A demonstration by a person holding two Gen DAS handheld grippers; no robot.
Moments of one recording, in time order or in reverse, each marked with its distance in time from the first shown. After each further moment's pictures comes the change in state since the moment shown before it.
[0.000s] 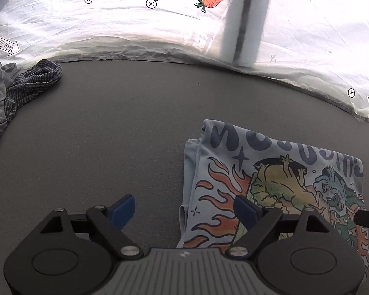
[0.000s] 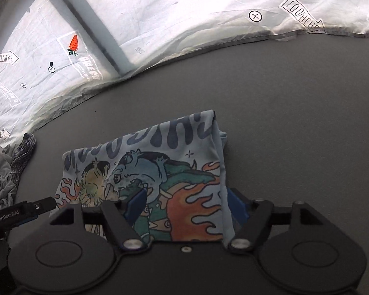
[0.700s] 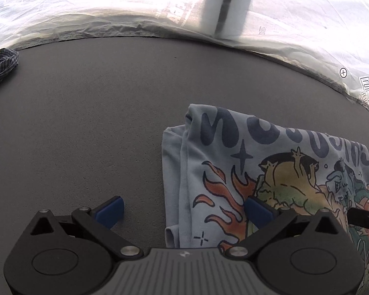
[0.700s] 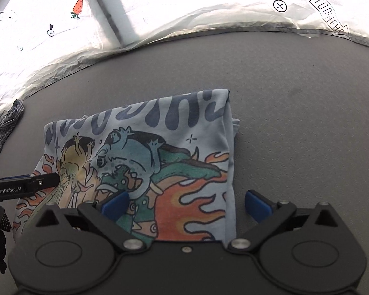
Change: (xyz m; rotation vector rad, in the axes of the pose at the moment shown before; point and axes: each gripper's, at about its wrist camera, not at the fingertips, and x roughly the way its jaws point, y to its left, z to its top) left arm 0.066 0.013 0.013 0.010 0.084 -0.175; right arm 0.045 0.006 0.003 -0.116 0.026 -0.044
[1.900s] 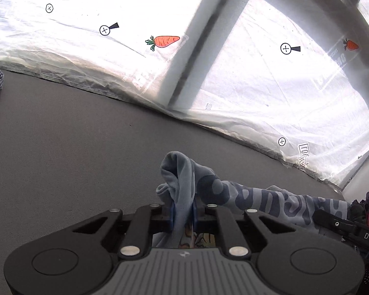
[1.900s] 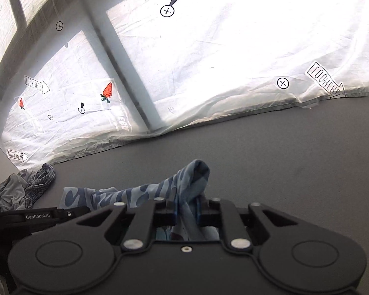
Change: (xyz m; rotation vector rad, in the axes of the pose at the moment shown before) left arm -0.090 -0.008 0.009 -0.100 -0.276 -0.268; right arm -0.093 0.019 0.013 0.058 -0.383 0.102
